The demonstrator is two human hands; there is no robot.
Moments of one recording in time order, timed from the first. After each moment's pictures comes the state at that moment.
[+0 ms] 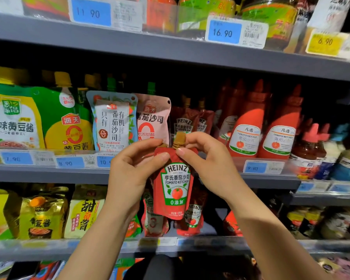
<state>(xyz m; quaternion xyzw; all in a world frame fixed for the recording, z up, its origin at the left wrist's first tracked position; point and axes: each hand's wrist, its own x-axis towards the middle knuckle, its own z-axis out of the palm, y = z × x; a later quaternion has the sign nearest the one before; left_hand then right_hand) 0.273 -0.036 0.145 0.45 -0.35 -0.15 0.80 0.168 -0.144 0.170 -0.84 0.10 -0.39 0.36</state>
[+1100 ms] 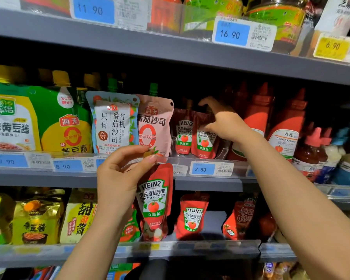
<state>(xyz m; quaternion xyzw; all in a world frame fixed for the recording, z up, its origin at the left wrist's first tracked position) 0.290 -0.031 0.136 0.47 -0.30 -0.11 0.82 0.205 -0.253 0.230 -0.93 0.28 -0.24 0.06</state>
